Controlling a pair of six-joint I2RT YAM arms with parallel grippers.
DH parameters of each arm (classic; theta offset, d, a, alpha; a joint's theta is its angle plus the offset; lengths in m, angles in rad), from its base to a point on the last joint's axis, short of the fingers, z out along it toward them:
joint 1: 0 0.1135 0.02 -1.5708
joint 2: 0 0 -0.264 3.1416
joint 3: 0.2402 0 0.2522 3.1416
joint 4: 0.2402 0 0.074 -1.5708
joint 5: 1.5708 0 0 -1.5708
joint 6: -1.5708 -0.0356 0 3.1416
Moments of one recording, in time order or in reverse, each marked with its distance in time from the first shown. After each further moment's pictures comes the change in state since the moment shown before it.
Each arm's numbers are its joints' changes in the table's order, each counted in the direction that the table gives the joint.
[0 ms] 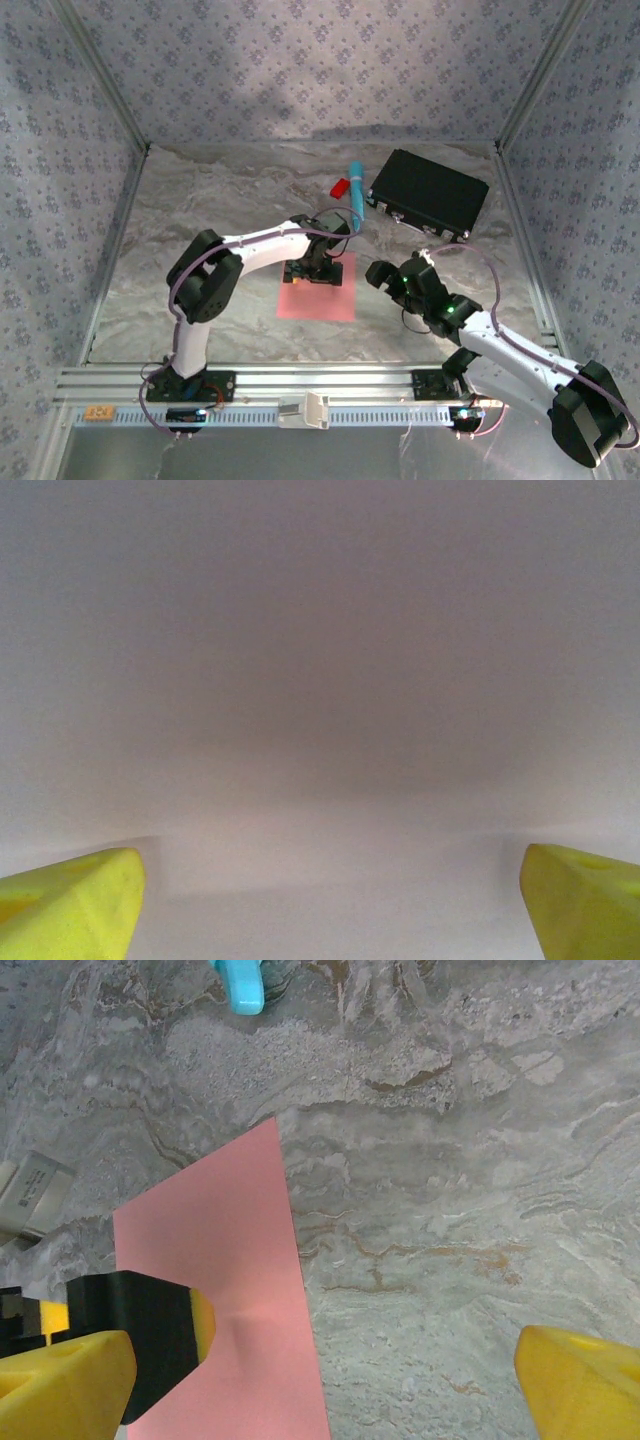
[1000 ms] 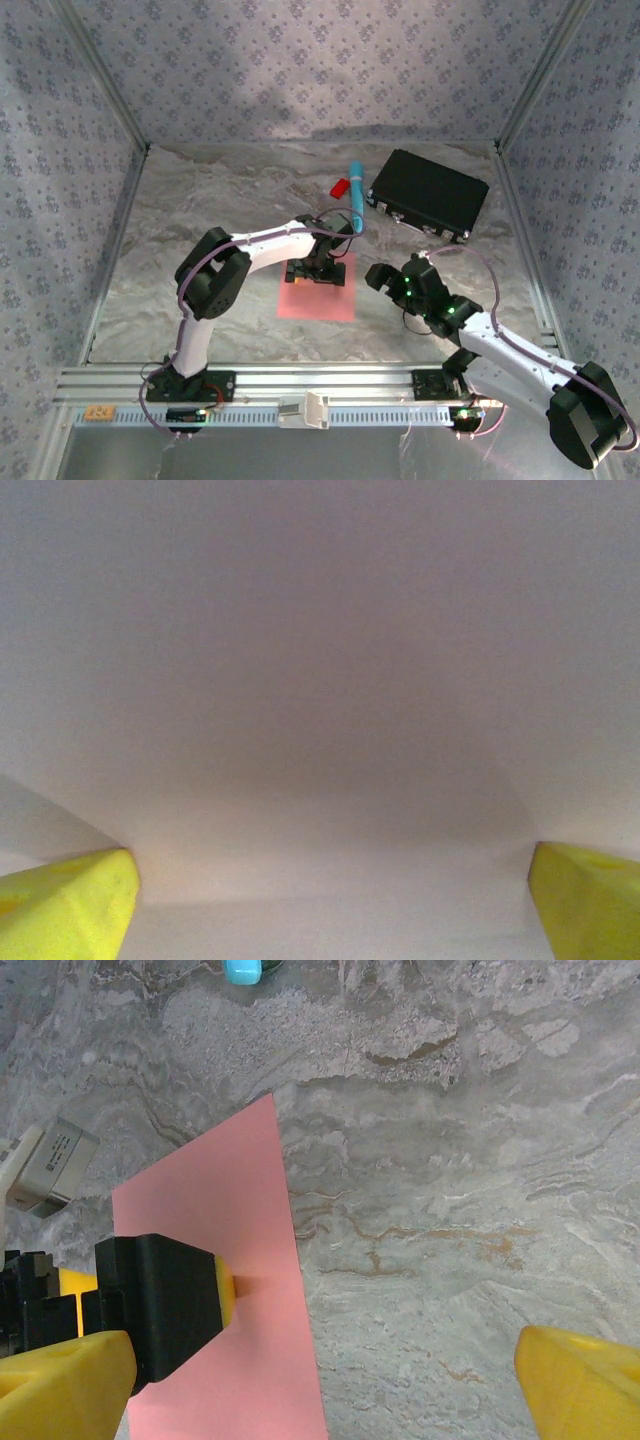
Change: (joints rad) left arm -0.002 0.053 0.034 -0.001 -0.003 0.000; right arm -0.024 -0.002 -0.022 -0.014 -0.059 0.018
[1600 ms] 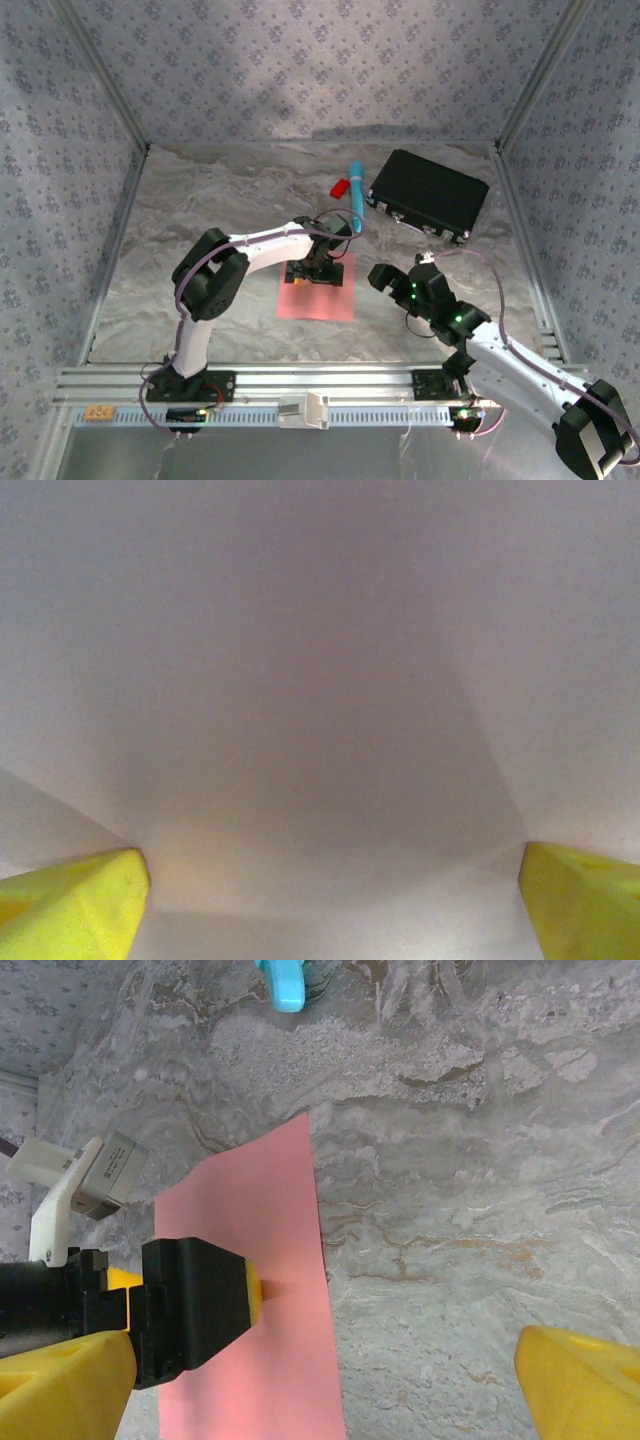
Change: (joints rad) left arm 0.000 -0.018 -0.031 -0.027 -0.004 0.000; right arm 0.003 -0.110 -0.039 -0.012 0.005 0.012
